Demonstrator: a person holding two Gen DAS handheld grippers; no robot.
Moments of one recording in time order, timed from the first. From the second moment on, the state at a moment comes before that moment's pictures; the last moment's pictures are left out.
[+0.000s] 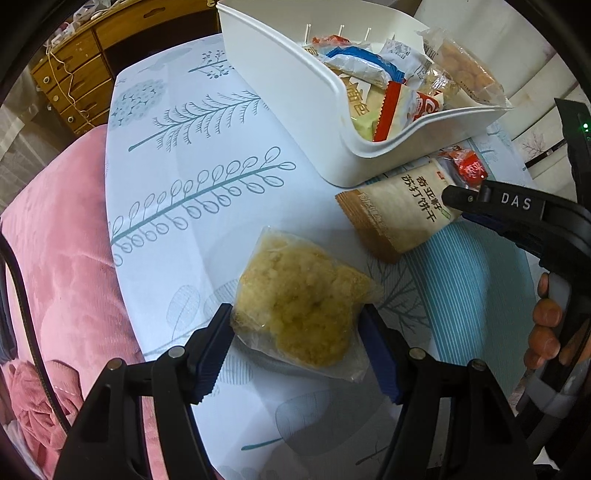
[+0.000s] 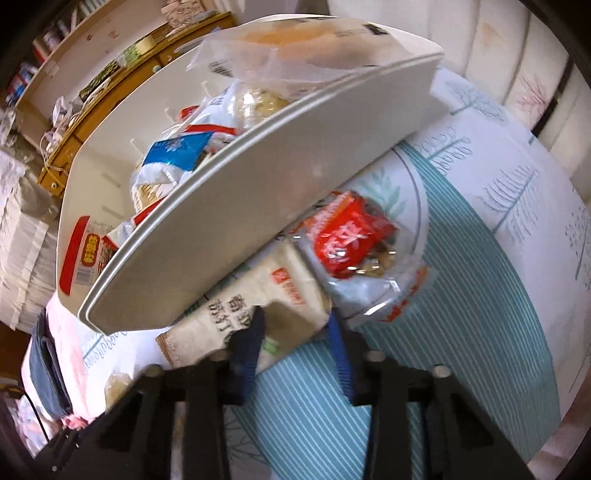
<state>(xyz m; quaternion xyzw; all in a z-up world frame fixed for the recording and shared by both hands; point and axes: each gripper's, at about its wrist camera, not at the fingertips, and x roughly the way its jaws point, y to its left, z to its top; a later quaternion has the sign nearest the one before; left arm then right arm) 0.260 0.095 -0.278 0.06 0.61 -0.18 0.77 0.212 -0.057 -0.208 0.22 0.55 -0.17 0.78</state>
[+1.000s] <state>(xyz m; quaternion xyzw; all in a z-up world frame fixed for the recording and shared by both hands) 0.239 0.110 -0.222 0.03 0.57 -0.18 0.80 0.165 -0.073 -0.136 0.28 0.50 -0.08 0.82</state>
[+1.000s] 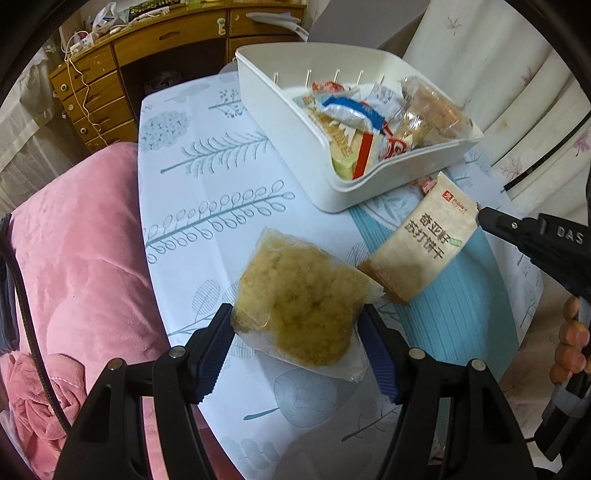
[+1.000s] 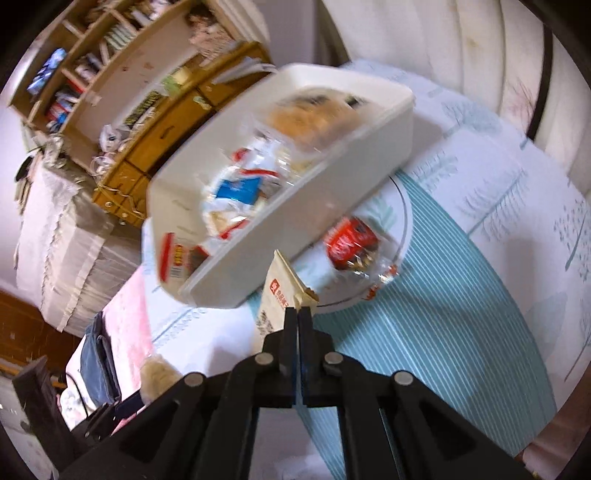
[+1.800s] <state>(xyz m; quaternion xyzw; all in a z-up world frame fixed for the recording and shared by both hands) 0.246 0.128 -0.162 -0.01 0.57 -0.16 0.80 0.144 -0.047 -0.047 0.22 0.46 -0.03 0.86</state>
